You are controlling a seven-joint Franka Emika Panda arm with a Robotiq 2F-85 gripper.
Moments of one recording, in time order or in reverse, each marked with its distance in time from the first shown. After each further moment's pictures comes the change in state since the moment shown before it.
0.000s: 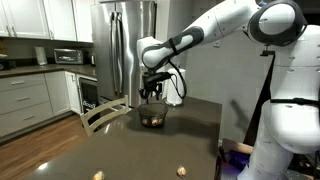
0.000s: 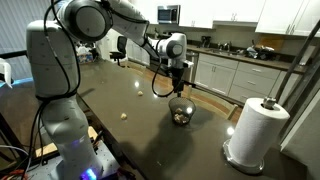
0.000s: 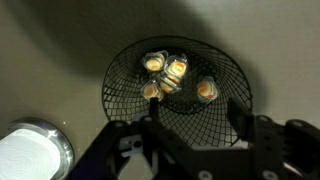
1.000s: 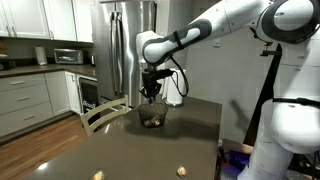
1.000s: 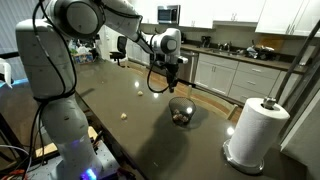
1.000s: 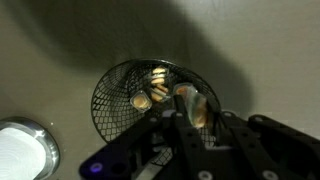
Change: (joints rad) arm -0.001 -0.070 0.054 -0.036 0.025 -0.041 -0.046
